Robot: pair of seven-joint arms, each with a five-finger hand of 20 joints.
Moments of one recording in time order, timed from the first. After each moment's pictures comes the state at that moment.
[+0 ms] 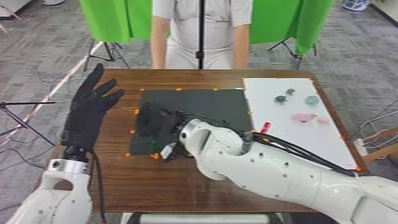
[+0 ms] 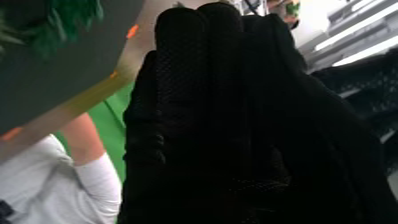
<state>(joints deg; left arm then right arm) 116.7 -55.7 -90.6 -120.4 51.7 8.5 19.7 -46.6 -67.2 15.1 -92.5 -94.8 9.9 12.6</state>
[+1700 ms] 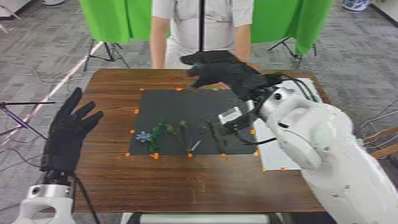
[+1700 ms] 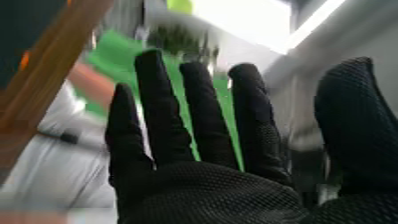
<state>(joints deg) 129.4 -58.6 -98.0 -123.1 50.9 12.0 19.9 -80.4 -62.0 71.0 -122.1 -72.8 -9.6 21.9</state>
